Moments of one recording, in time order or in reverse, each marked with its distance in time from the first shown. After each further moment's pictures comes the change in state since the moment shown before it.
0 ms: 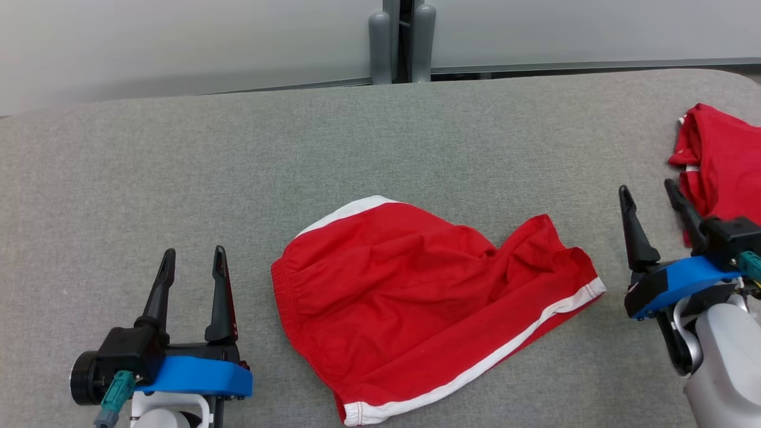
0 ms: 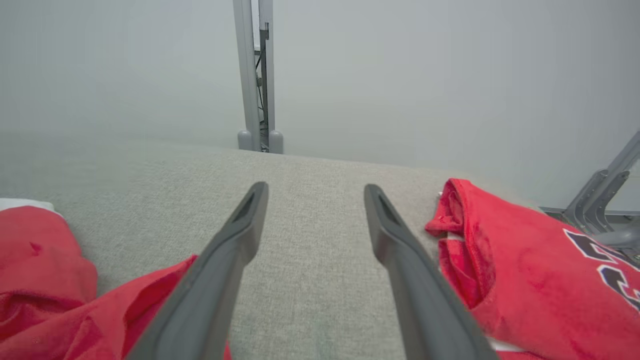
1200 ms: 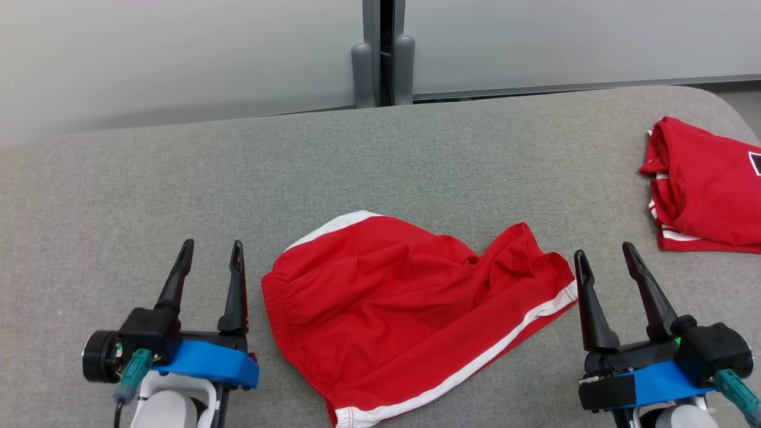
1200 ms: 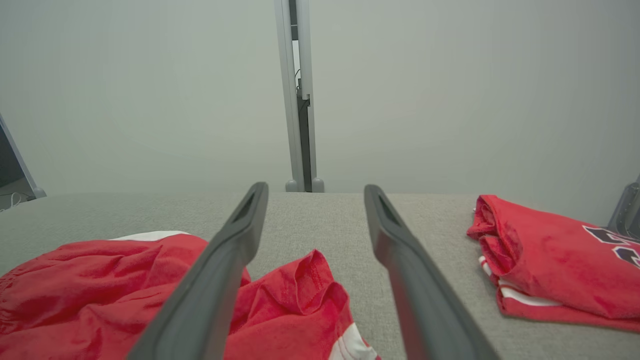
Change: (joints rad) left arm -0.060 0.000 0.001 0.094 0.070 -0.072 0.000; right arm 0.407 0.188 -0.043 -0.550 -0.064 0.000 -0.002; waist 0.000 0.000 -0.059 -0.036
